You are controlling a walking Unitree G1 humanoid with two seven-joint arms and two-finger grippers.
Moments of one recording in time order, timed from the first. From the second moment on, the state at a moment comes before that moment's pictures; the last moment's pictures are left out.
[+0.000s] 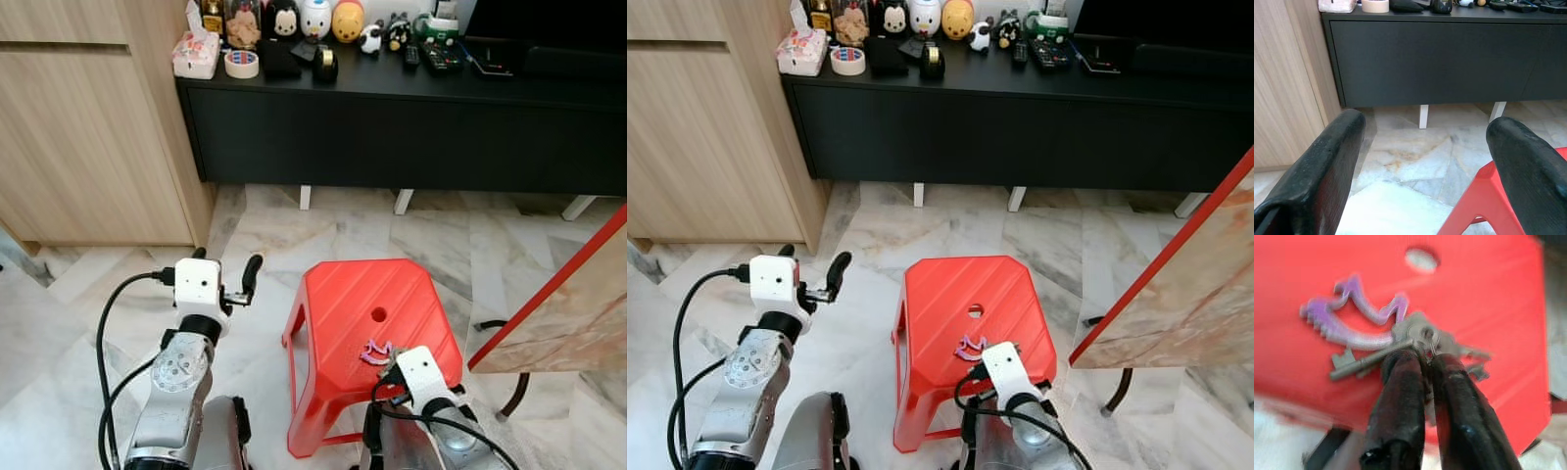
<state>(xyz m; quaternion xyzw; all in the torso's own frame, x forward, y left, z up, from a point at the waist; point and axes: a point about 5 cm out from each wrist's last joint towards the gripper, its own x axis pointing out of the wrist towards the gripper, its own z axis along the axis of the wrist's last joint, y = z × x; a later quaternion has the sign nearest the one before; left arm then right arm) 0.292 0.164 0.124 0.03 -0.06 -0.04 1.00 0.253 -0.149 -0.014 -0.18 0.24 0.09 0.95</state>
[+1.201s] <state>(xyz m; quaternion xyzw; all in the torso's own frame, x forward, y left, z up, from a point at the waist) 0.292 0.163 0.117 0.04 -0.05 -0.04 1.00 0.270 -0.148 -0.005 -0.12 0.22 0.05 0.97</state>
